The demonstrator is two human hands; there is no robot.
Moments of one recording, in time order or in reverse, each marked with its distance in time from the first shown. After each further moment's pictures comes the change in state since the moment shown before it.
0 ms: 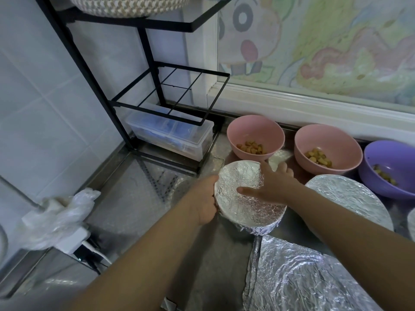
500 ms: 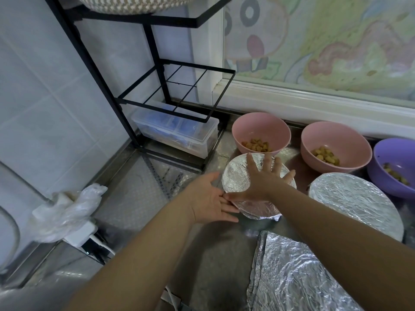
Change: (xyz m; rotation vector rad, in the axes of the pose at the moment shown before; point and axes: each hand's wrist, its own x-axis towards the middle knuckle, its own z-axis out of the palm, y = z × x) left_hand 0.000 0.002 -0.020 -0.183 -0.228 -0.310; right_hand 0.020 -0.027 0.023 -0.146 -0.049 -0.030
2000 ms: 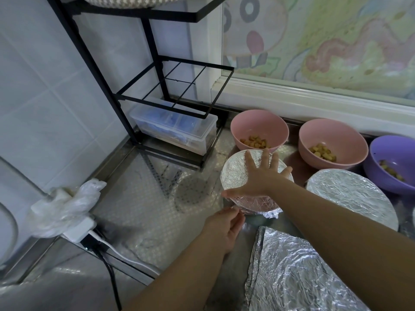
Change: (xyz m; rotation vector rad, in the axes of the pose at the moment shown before) left_hand 0.060 -0.087 0.004 -0.426 0.312 0.244; right_hand -0.003 -0.002 -0.007 -0.003 -0.066 -0.007
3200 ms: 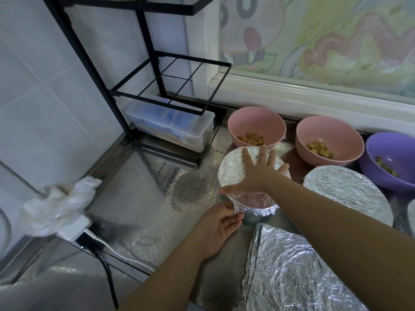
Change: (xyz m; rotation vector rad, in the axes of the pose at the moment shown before) left_hand -0.002 0.007 -0.028 0.224 -0.323 0.055; right_hand -0.003 -0.001 -0.002 0.014 -0.003 -0.004
